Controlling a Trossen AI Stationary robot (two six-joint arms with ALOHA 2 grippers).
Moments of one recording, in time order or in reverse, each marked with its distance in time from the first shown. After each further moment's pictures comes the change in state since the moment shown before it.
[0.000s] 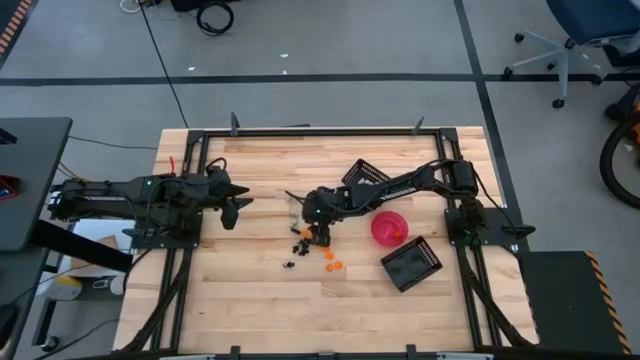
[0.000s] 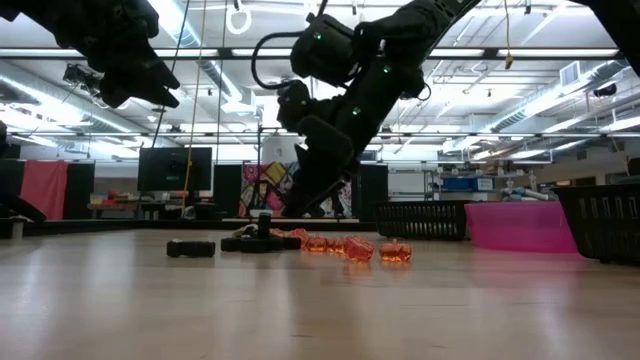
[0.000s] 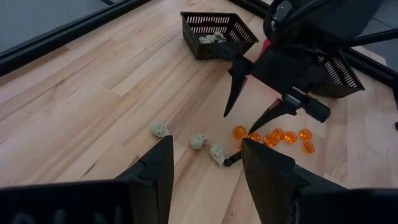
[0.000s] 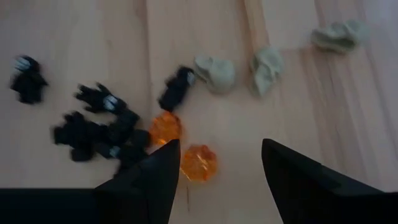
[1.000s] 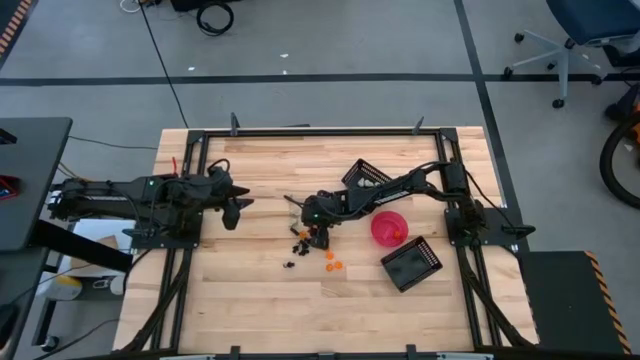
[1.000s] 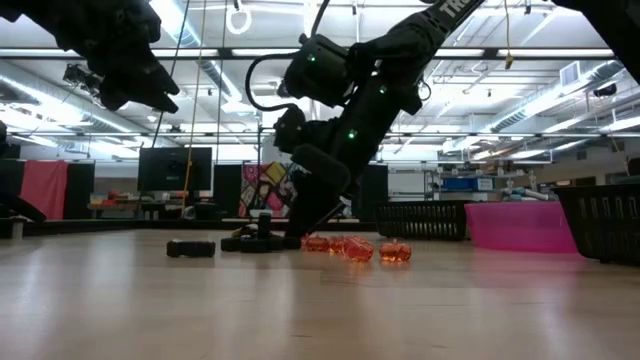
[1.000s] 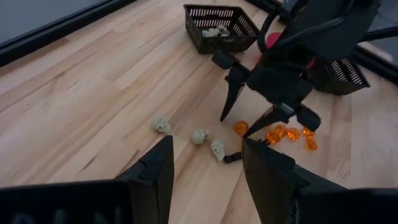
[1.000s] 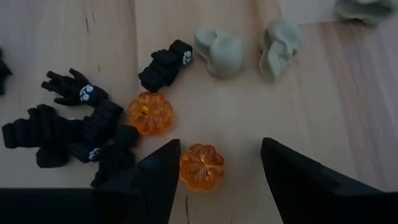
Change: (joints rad) left arm 0.000 0.021 0.000 -0.011 0.000 -0.022; right arm 0.006 0.066 0.001 0.022 0.016 0.037
